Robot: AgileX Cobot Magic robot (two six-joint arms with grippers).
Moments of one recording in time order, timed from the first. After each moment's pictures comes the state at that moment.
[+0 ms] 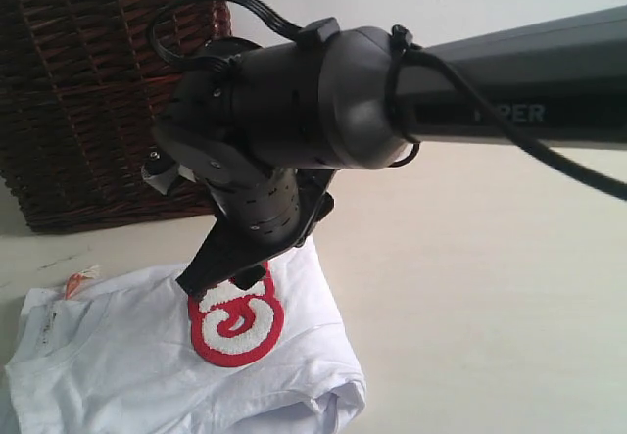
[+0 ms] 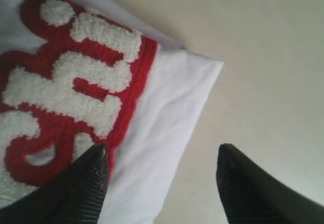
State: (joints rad) left arm -0.41 0.07 -0.61 -0.06 0.73 -0.04; right arm 0.83 2.03 -1.55 -0.43 1.03 0.44
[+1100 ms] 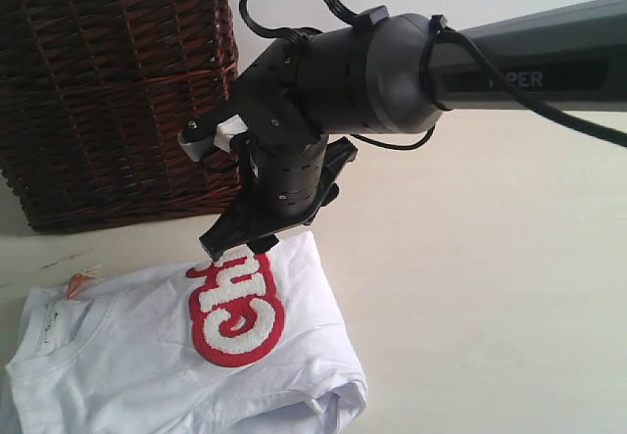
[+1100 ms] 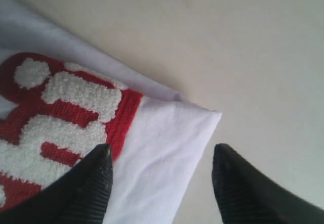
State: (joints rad) left arm -0.41 0.01 0.00 -0.08 -0.05 -0.23; right arm 0.69 2.06 -1.54 -0.28 0.83 0.29
